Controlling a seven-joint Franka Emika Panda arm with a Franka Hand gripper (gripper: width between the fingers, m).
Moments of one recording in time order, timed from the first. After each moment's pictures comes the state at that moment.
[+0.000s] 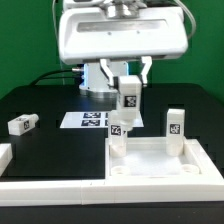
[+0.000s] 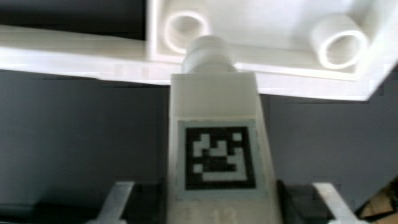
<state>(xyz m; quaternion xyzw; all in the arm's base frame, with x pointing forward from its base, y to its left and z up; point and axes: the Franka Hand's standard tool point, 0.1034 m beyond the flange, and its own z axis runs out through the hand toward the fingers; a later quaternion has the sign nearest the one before) 0.601 0.027 0.157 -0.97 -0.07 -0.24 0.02</state>
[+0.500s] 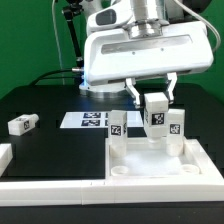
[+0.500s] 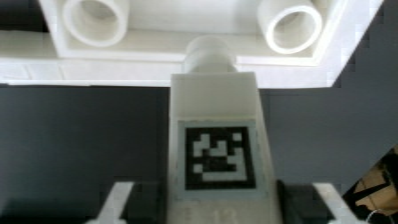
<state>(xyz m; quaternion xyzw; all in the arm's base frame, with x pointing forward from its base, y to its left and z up) 0.611 0.057 0.135 -0.97 -0.04 -0.25 0.04</state>
